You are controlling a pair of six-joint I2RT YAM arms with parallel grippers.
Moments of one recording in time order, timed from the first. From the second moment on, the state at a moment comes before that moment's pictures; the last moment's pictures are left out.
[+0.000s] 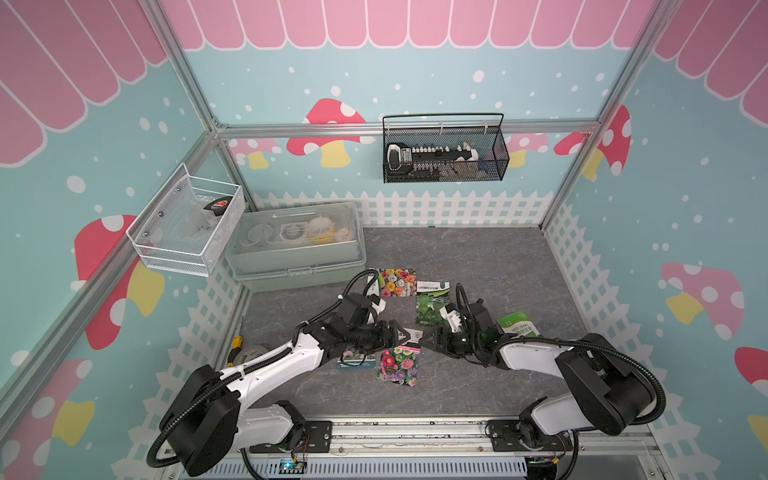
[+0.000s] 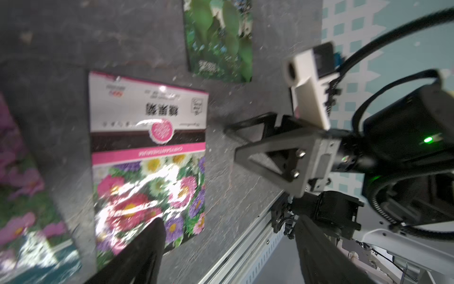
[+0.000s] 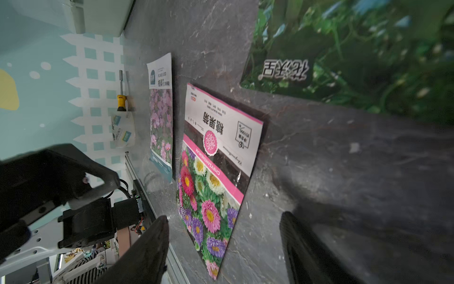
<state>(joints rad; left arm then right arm) -0.67 1.22 0.63 -0.24 0.46 -0.87 0.52 1.49 0.47 0.22 -0.60 0.76</state>
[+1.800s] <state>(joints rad) -0.70 1.53 0.49 0.26 0.56 -1.01 0.53 1.83 0.49 0.79 -0.78 0.78</state>
